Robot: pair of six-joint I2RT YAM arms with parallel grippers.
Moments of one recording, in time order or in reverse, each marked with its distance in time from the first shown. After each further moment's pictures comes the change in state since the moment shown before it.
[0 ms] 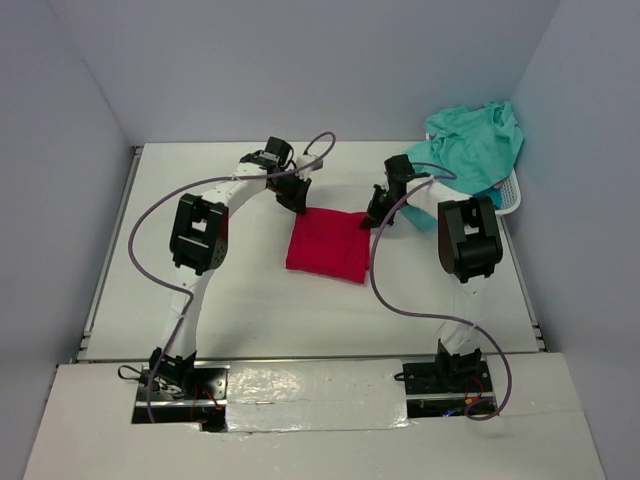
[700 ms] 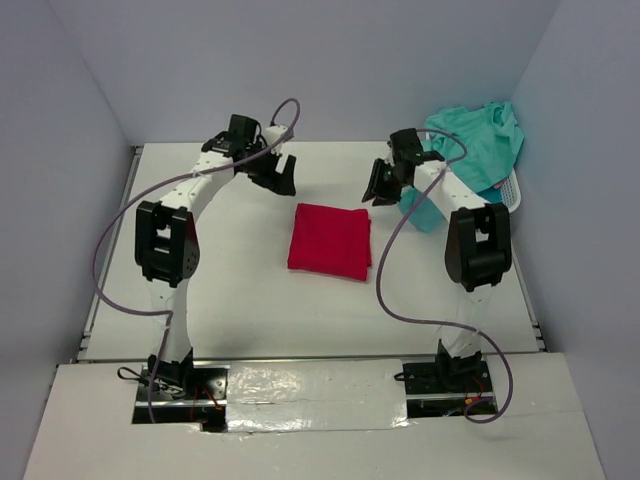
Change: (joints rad) left arm 0.104 -0.249 -0.099 0.047 -0.014 -0.104; right arm 0.000 -0.069 0.216 -0.144 0.093 -0.143
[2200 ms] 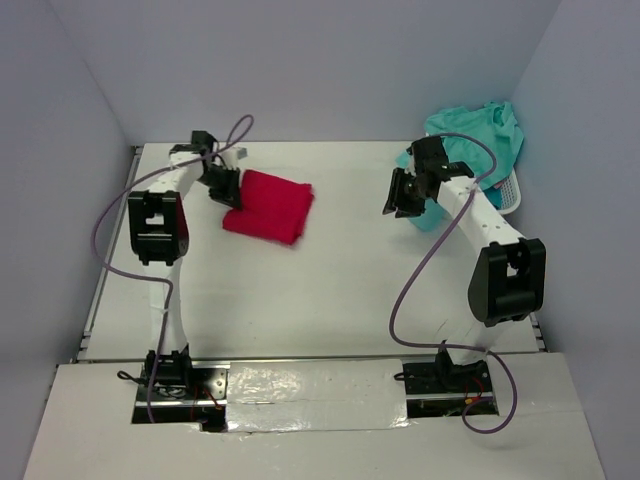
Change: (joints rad) left arm 0.217 0.215 0.062 -0.231 0.009 0.047; right arm -0.037 -0.332 -0.243 -0.094 0.061 -0.095
